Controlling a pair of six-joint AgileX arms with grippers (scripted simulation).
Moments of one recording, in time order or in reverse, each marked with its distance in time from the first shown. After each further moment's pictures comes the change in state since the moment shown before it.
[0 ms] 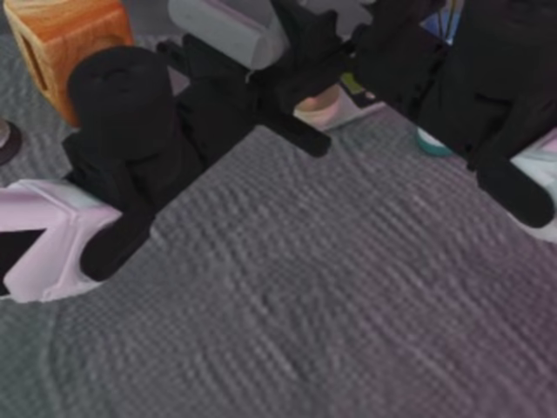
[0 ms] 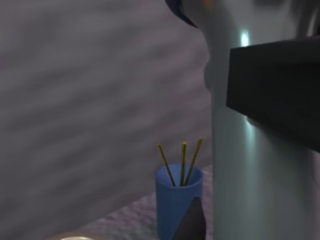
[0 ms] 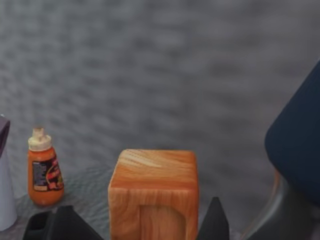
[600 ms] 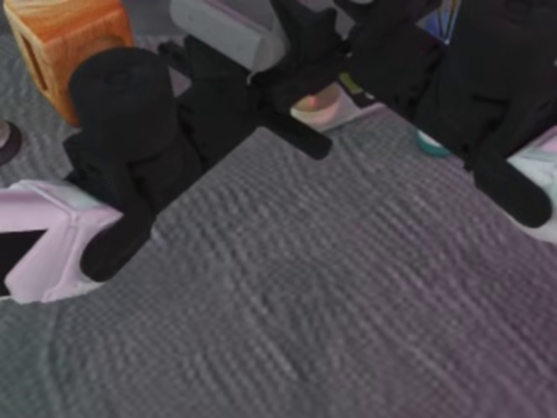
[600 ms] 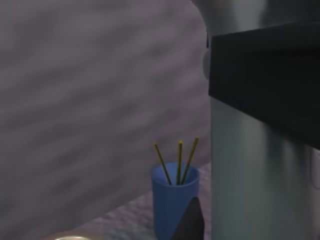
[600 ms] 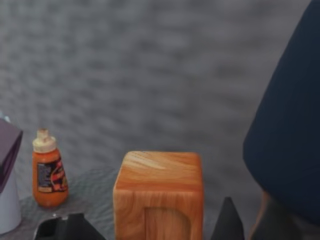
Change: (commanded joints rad) left arm 0.000 0.000 0.000 0.000 0.000 0.000; right arm 0.000 0.000 0.000 0.000 0.000 0.000
